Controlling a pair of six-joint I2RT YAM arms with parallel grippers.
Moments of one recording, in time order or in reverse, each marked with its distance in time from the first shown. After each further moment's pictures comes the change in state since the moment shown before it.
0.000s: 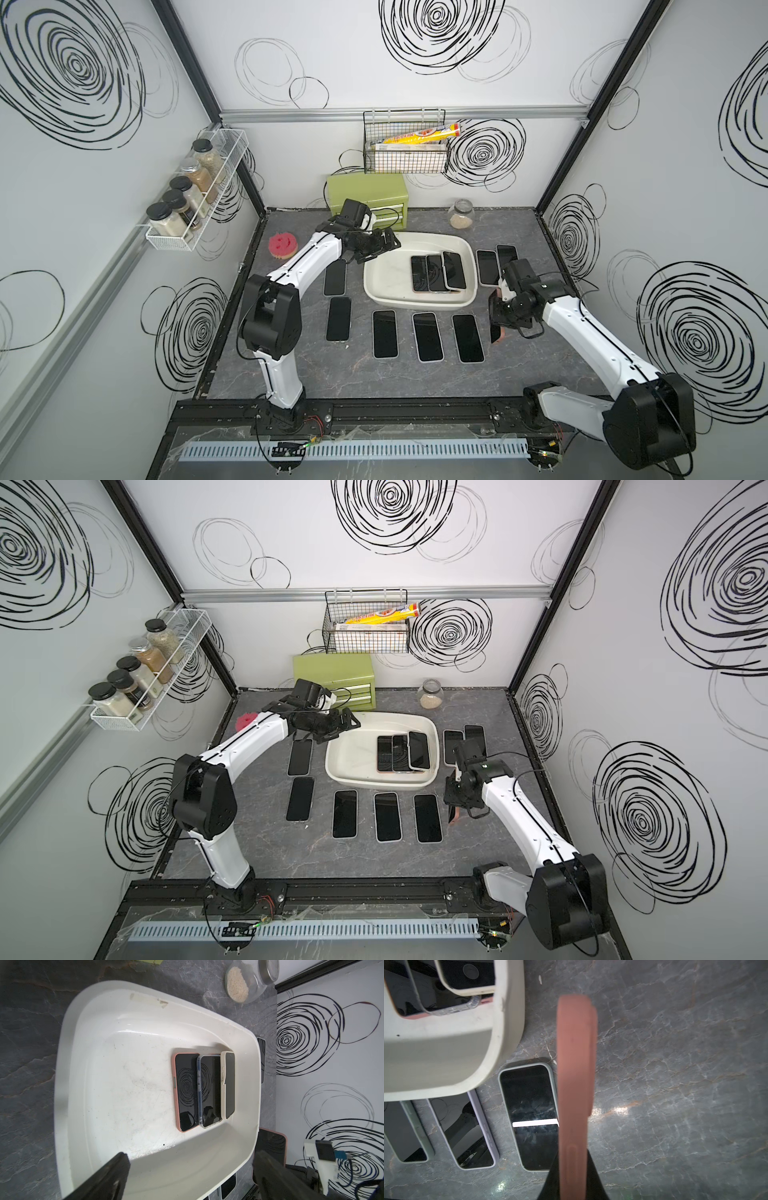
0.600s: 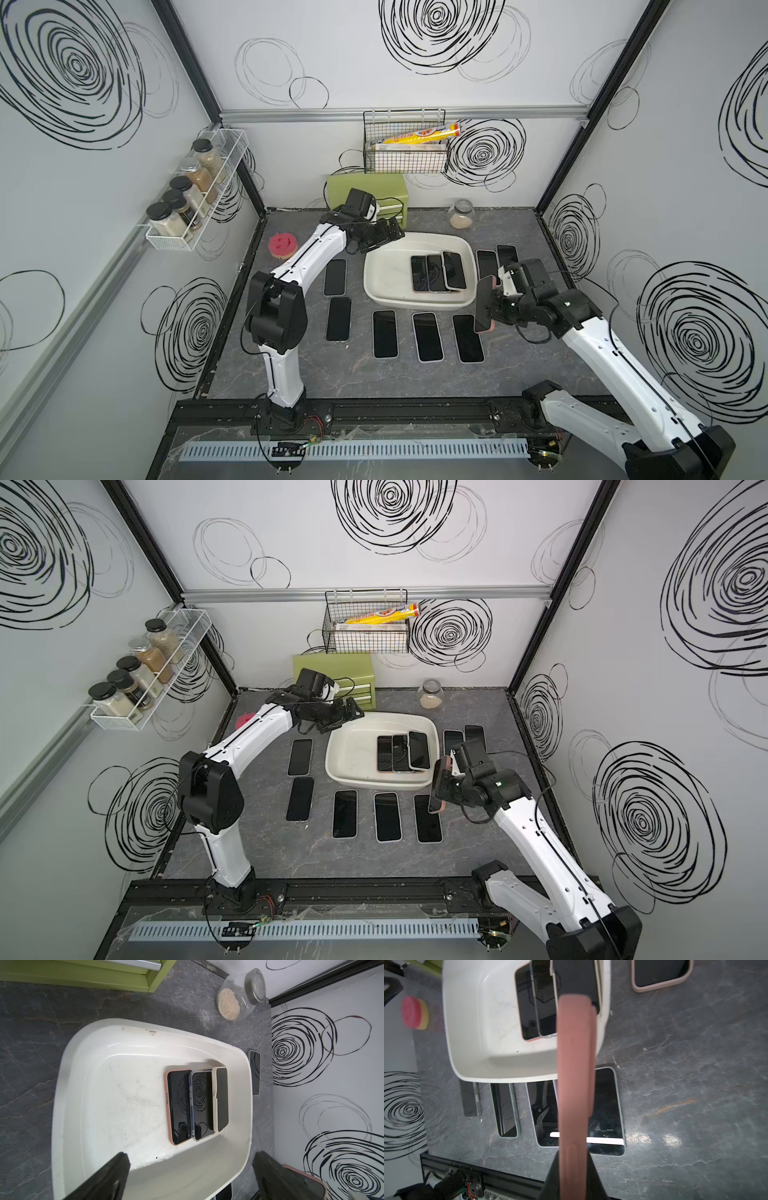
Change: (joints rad) left arm -0.021 0.054 0.168 -0.076 -0.060 -0.014; right arm 0.117 -0.211 0.102 -0.038 -0.086 0.213
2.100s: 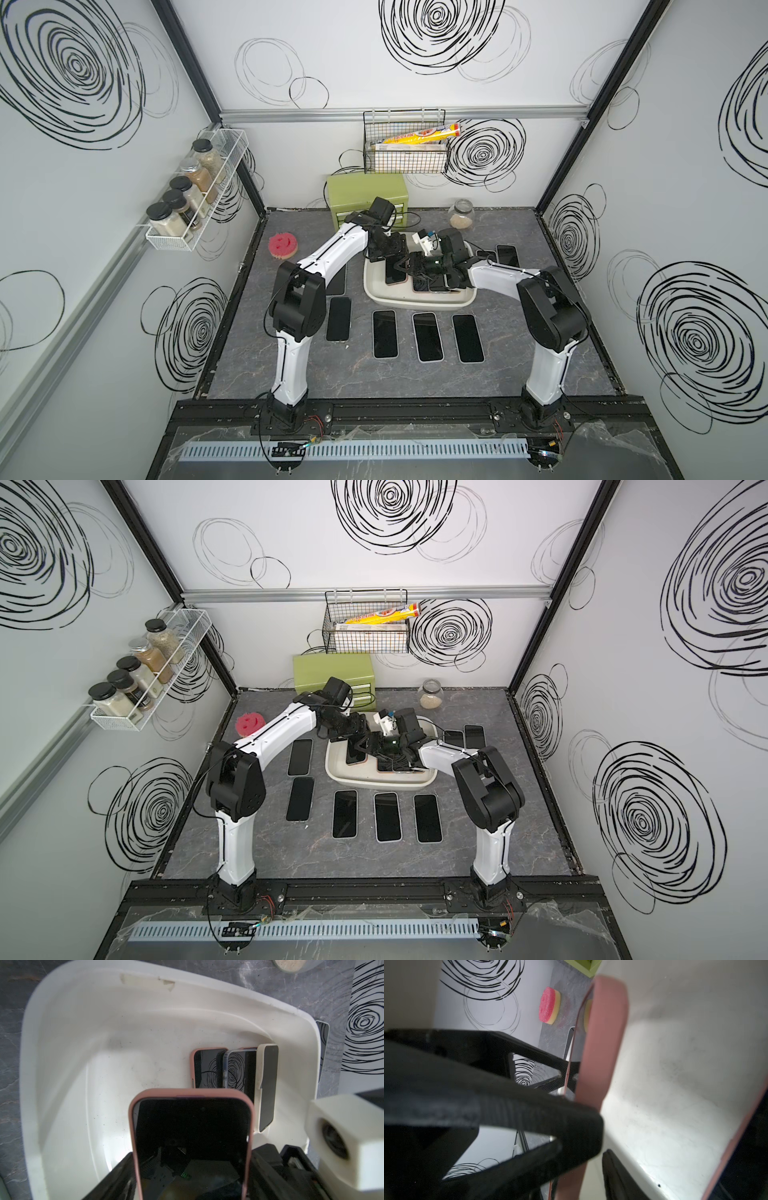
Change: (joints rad) left arm -0.104 0.169 0.132 -0.172 -0.156 0.043; right arm 0.138 0.922 0.211 1.161 -0.620 0.148
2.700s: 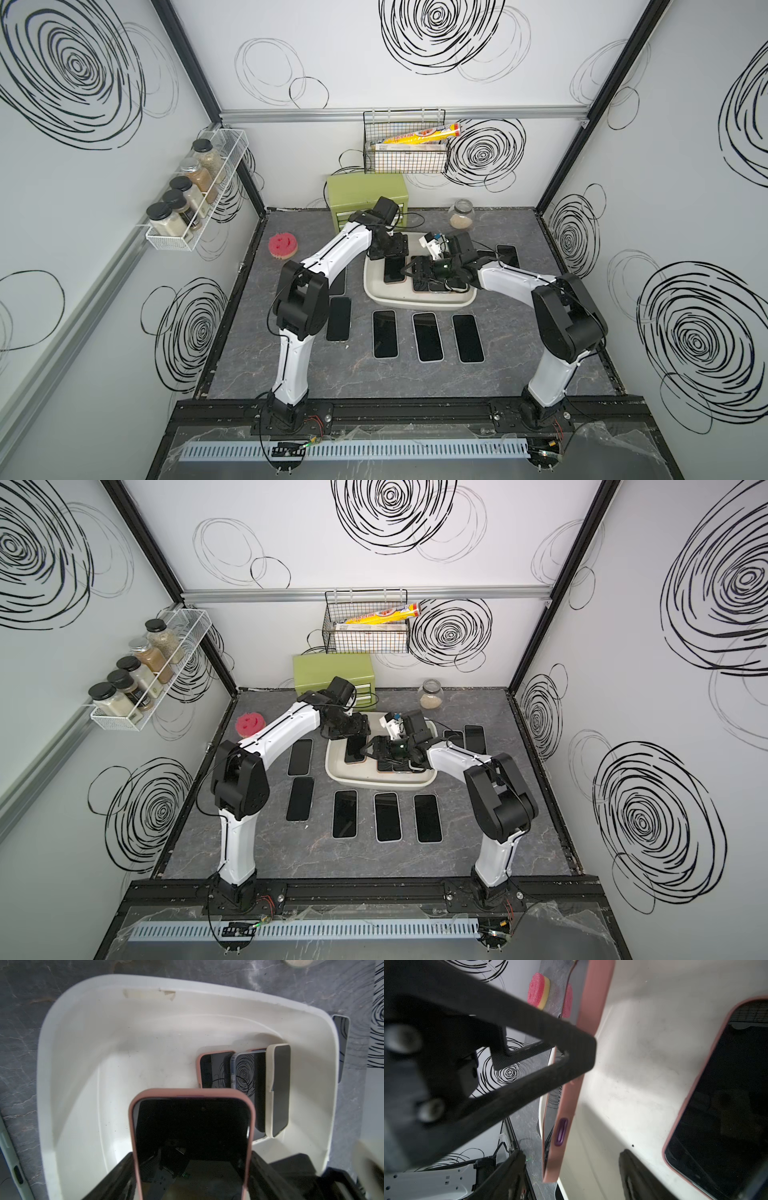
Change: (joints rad) left arm -0.012 0.018 0.057 -0.031 -0.071 0.043; right arm -0.030 -0.080 -0.045 -0.156 0.023 -0.146
